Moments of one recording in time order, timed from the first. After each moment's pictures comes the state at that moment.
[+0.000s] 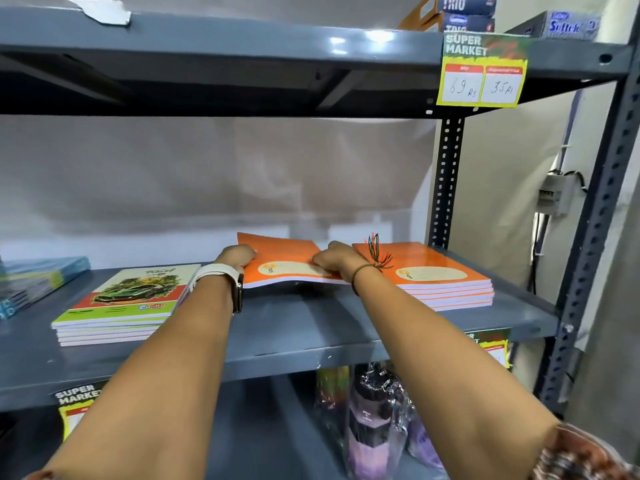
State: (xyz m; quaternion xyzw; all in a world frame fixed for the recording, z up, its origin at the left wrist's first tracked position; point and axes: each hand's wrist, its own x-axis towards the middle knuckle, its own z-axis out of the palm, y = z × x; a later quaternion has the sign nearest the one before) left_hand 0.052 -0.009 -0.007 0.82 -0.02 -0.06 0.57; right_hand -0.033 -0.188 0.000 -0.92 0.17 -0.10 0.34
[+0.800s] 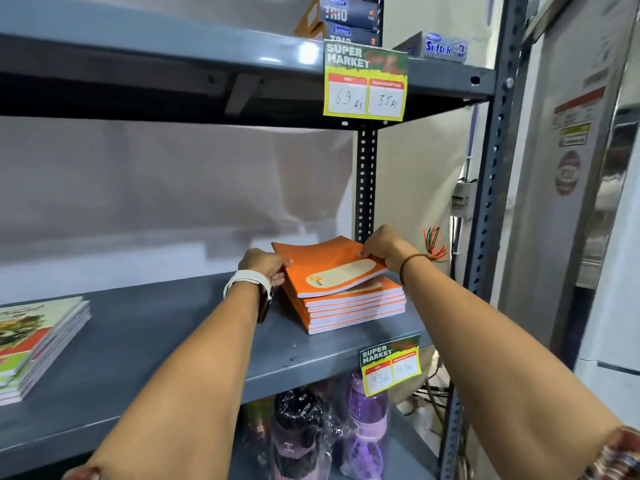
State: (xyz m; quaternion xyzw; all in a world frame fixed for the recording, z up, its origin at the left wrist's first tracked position) left_hand 0.001 -0.199 -0.004 0.75 -0.08 -0.10 0.64; right_hand -0.099 -0.390 0.030 -0.84 0.32 -0.20 0.38
